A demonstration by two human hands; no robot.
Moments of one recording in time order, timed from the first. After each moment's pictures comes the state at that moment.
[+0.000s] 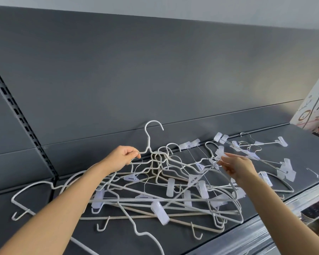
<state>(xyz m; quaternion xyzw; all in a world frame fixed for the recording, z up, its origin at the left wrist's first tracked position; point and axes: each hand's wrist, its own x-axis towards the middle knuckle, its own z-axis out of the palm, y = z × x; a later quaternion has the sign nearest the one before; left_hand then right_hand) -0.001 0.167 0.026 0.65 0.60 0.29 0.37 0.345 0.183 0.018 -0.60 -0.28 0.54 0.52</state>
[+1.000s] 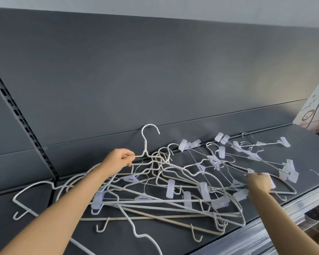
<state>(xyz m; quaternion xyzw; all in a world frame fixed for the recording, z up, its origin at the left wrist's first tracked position) -0.011 0.171 0.008 0.64 0.64 0.29 0.31 0.392 0.196 -0.039 -0.83 -0.23 0.27 0.42</state>
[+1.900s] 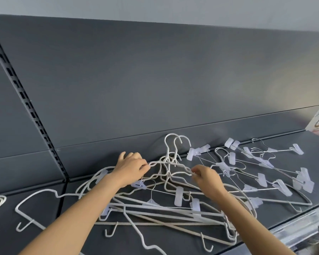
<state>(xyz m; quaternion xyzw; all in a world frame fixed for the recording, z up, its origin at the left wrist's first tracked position) 0.003 0.169 0.006 0.74 0.66 0.03 0.09 0.252 0.175 -0.009 -0.62 -0.72 0.22 0.20</state>
